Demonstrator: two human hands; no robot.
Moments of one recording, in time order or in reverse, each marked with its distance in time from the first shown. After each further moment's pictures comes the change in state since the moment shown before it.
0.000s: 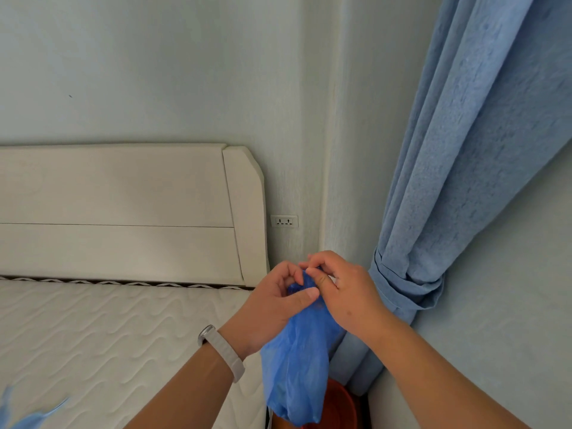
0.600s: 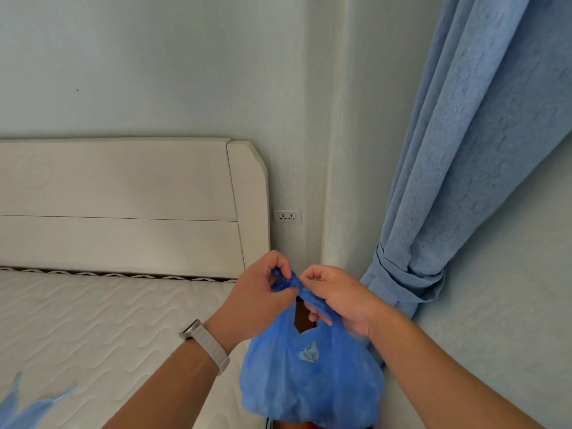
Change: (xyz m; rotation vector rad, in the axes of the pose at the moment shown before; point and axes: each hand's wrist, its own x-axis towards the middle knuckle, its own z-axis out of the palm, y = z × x) left_hand -0.013 -0.002 -0.020 0.383 0.138 0.106; right_hand -0.005 -0.007 0.009 0.623 -0.393 0.582
